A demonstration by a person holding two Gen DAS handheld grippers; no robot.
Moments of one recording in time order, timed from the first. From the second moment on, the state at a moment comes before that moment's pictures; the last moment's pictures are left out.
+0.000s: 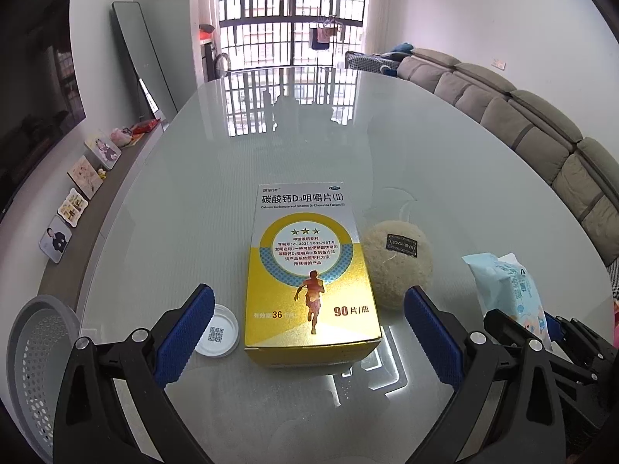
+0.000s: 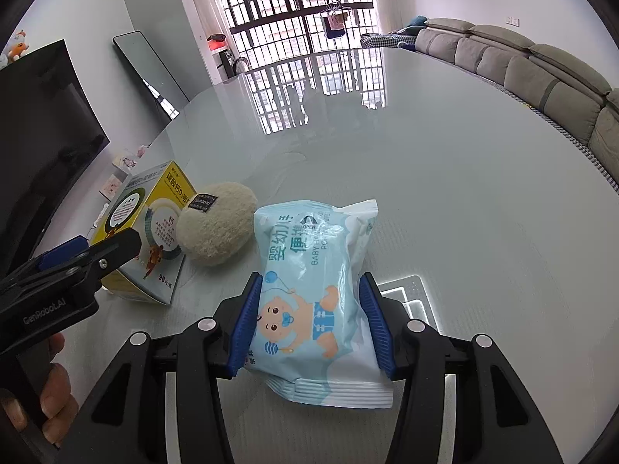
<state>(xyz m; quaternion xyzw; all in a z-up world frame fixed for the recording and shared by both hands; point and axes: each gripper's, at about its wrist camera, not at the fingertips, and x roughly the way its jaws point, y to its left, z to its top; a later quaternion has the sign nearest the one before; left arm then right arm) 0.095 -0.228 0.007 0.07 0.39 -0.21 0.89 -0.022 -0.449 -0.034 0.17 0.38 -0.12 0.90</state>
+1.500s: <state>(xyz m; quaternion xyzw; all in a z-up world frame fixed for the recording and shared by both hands) 0.058 -0.189 0.031 0.06 0.36 -0.22 0.90 -0.059 -0.447 -0.028 0.19 0.38 -0.11 0.90</state>
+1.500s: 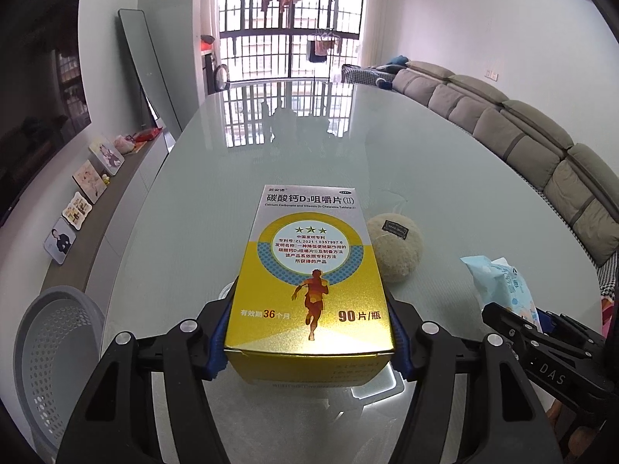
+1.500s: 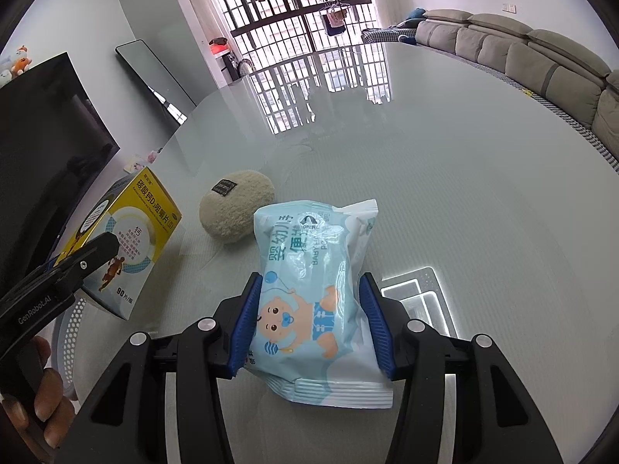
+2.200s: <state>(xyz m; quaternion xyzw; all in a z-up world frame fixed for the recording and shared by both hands) 0.050 -0.025 0.041 0.01 0.34 -0.13 0.93 -0.010 -0.282 0.004 0.09 0.39 0.02 0.92</state>
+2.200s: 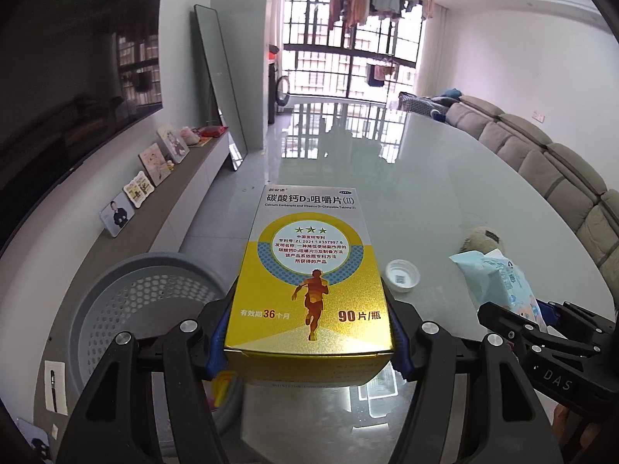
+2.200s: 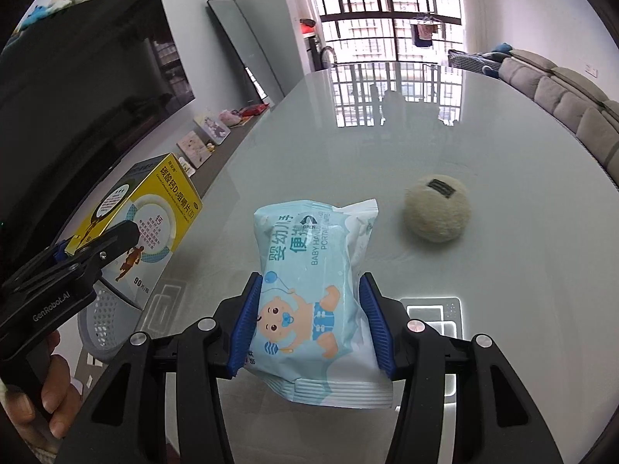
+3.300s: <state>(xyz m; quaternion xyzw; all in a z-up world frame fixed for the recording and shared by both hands) 0.069 0.143 -0.050 -0.04 0.43 0.05 0.90 0.115 -0.062 -0.044 -0.03 0.45 0.23 0.86</state>
